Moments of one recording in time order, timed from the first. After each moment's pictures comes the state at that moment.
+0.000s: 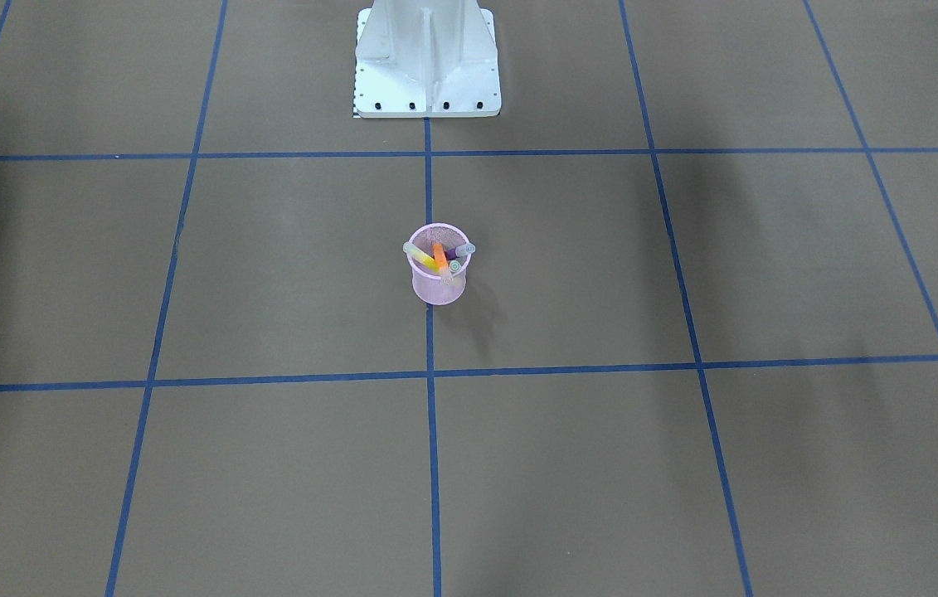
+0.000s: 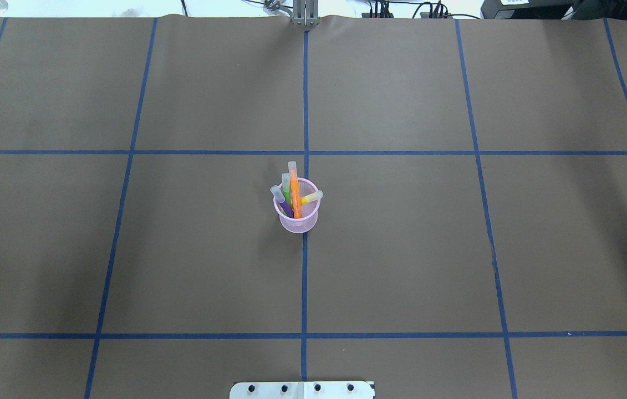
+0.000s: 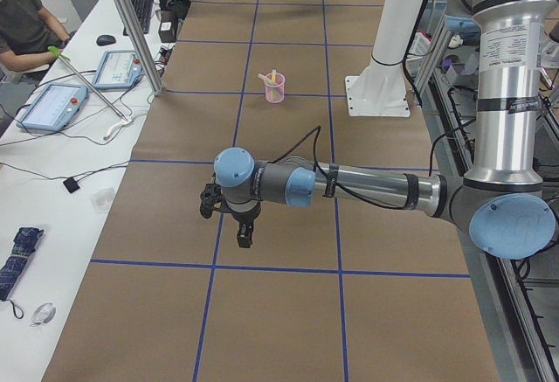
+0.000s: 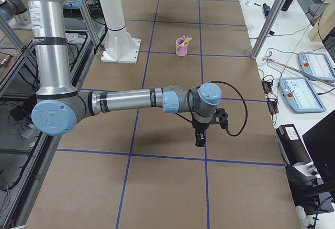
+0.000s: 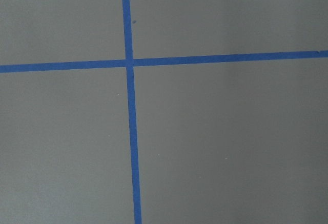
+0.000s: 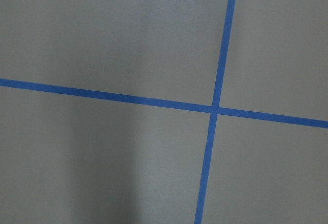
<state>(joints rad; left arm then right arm) -1.46 -1.52 -1.73 -1.60 -2.42 -0.10 1.45 -1.50 1.63 -1.62 2.29 0.03</state>
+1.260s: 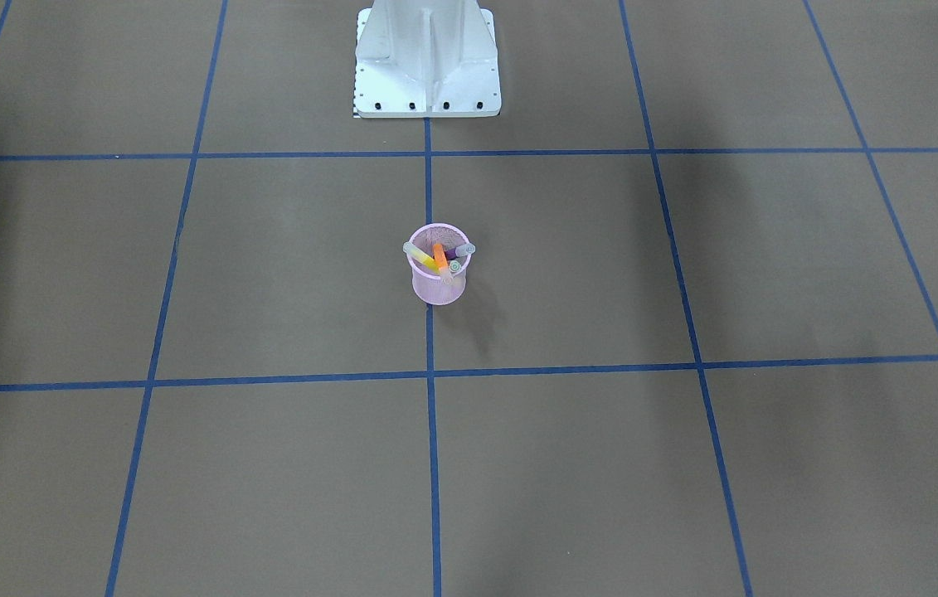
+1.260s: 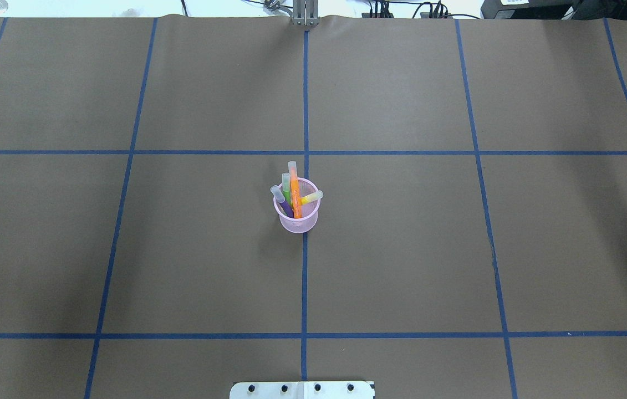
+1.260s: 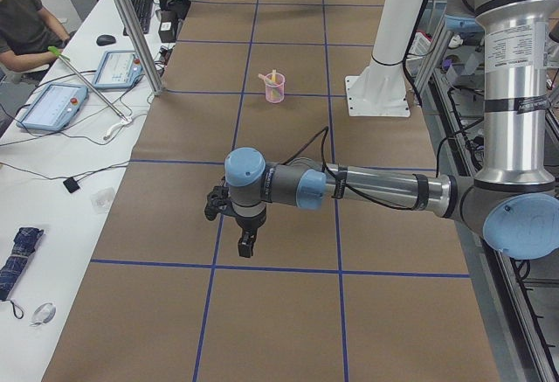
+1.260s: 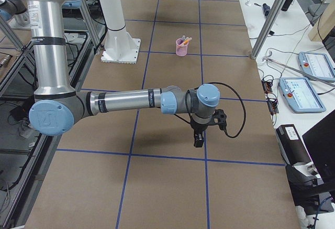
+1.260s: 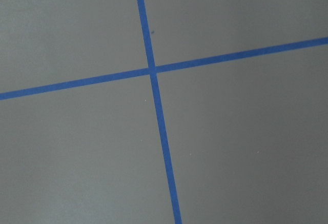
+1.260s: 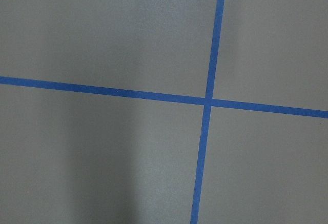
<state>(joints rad) -1.47 -1.46 -1.78 -1.61 -2.31 0.01 1.46 -1.52 1.64 -1.62 2.30 0.04</state>
